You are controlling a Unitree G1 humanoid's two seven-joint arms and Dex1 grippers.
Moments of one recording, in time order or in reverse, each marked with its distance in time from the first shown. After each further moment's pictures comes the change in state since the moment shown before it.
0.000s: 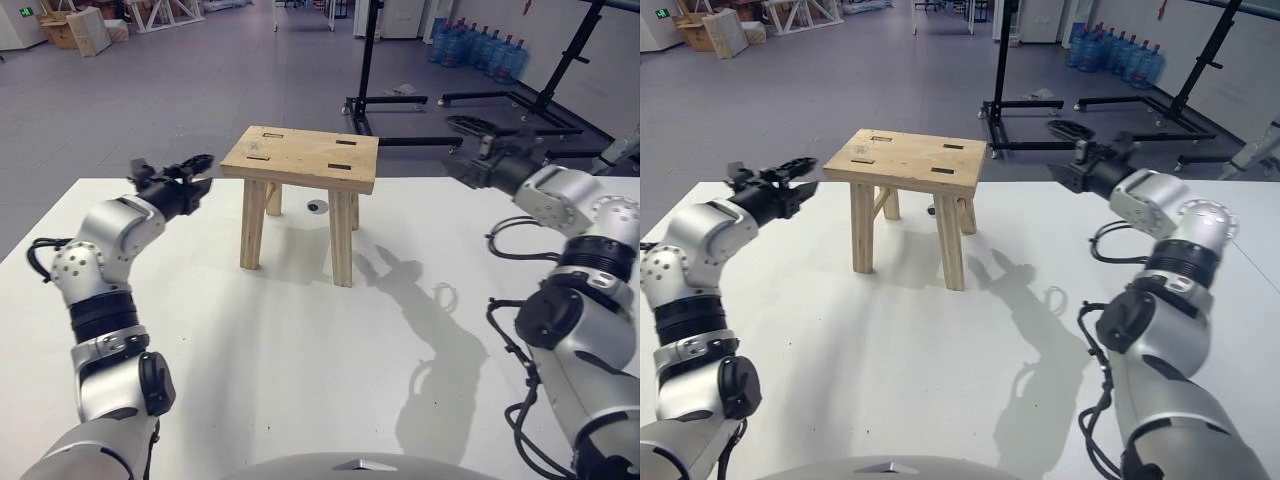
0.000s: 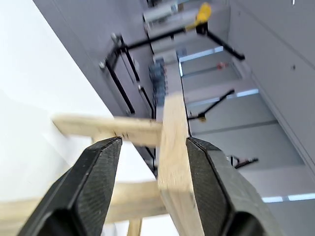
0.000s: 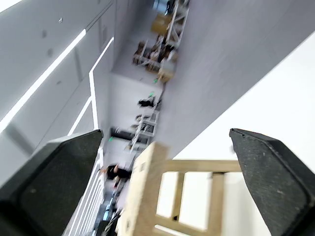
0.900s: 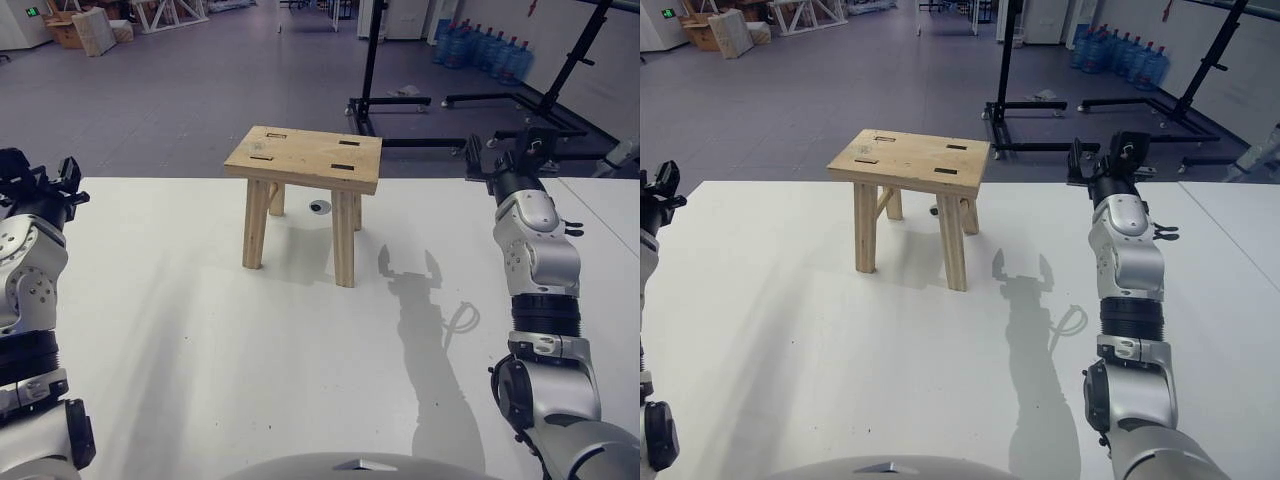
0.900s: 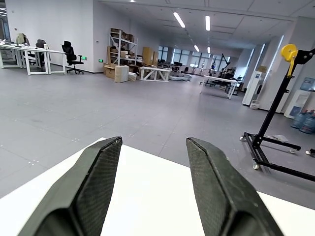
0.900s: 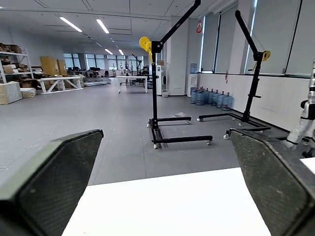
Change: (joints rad) left arm 0.227 0.247 -0.103 -0.152 1.147 -0.352 -0.518; right arm 0.315 0.181 0.523 -0.560 -0.988 -0.874 0.047
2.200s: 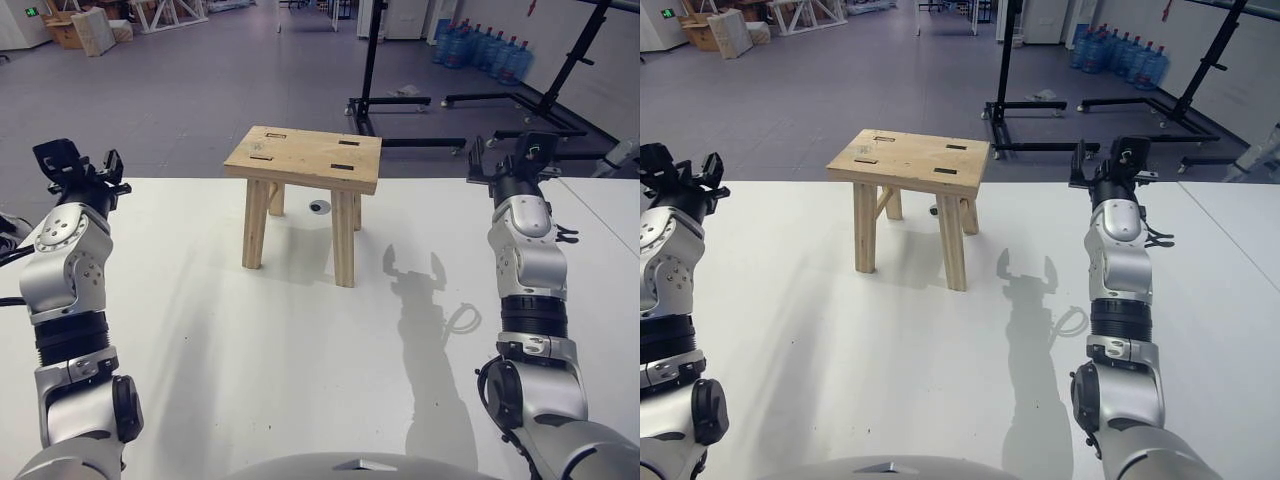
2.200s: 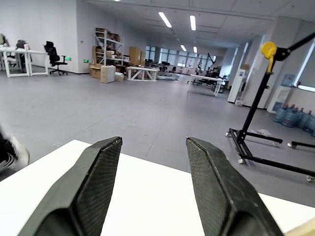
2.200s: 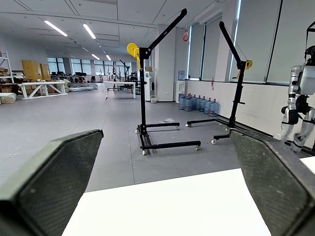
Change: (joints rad) left arm -0.115 -0.173 -0.054 -0.018 0.214 0.031 -0.053; right arm 0.008 0.058 -0.030 0.017 -0.093 -0.077 -0.018
